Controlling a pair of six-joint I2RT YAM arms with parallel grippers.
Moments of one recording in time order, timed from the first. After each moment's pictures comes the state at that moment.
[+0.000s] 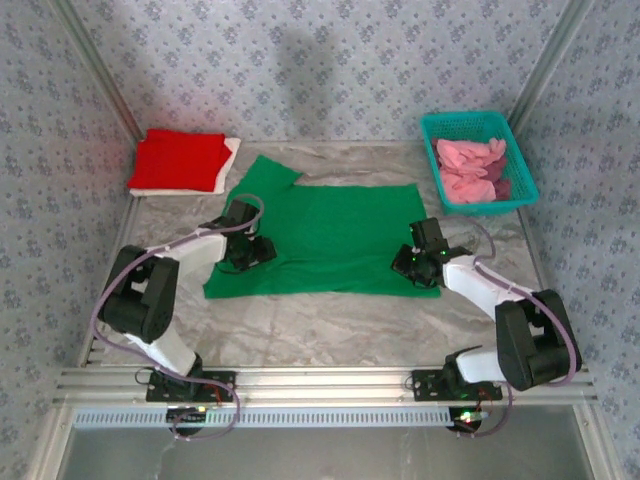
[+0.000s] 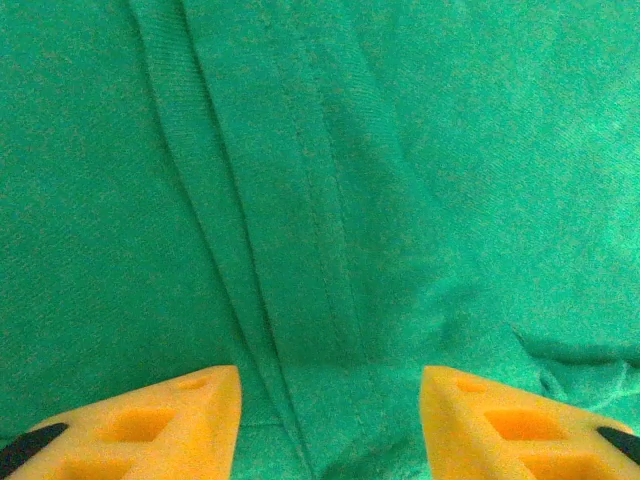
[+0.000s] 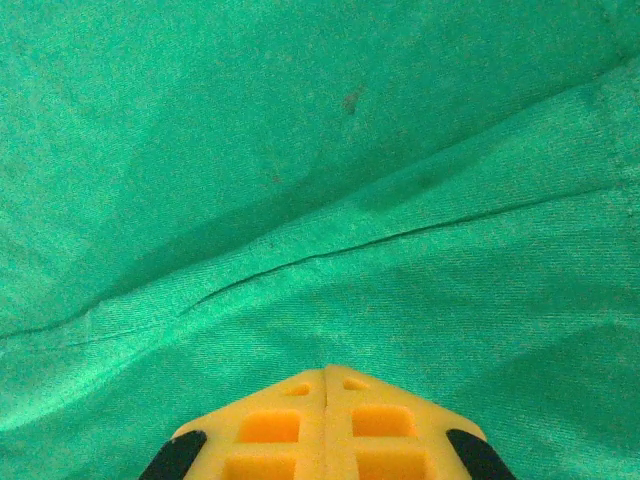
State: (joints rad) left arm -0.38 1.65 0.91 -0.42 0.14 -0.70; right arm 0.30 1.35 0.66 -0.36 -0.10 0.75
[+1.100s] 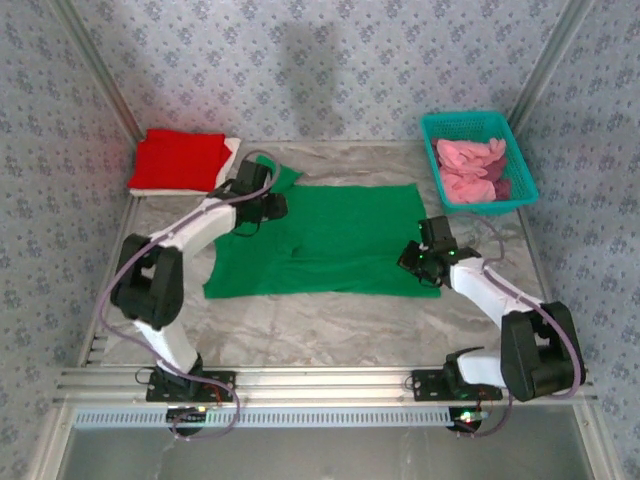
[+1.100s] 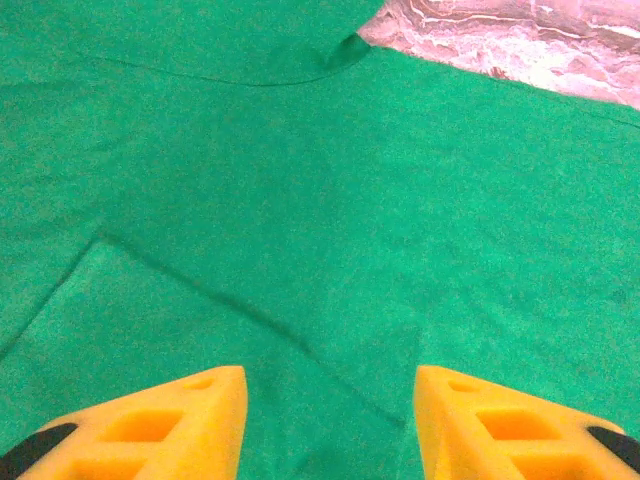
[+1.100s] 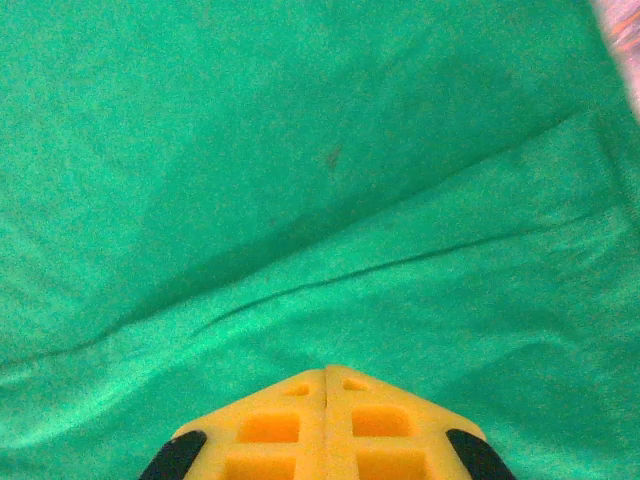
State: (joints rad) left arm -0.41 1.70 1.24 -0.42 0.00 -0.52; right arm 0.23 1.28 0.66 -0.37 -0.09 0.72
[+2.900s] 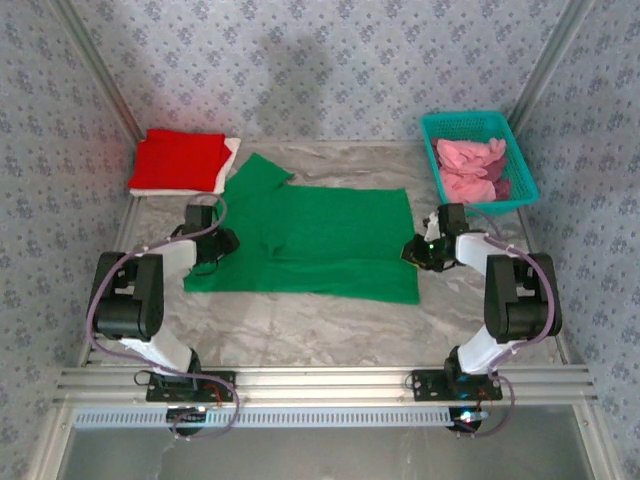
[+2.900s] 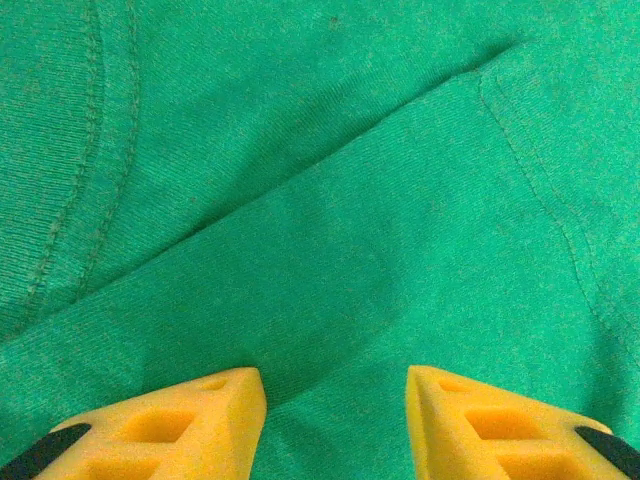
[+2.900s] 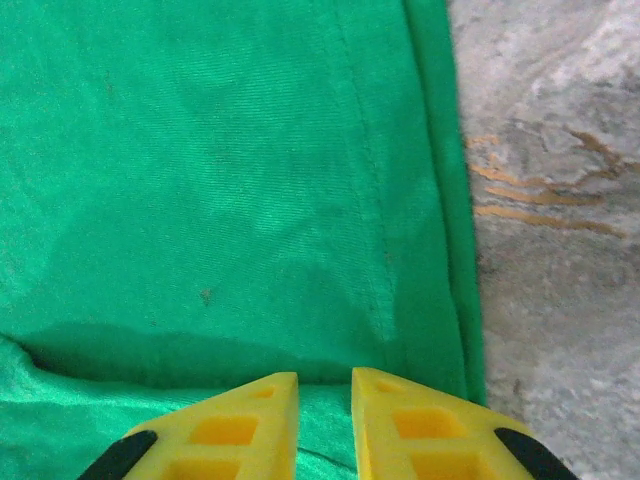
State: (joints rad) left arm -0.09 1.62 0.76 -0.11 0.09 -0.60; right arm 0.03 1.60 0.80 -0.36 -0.44 0.37
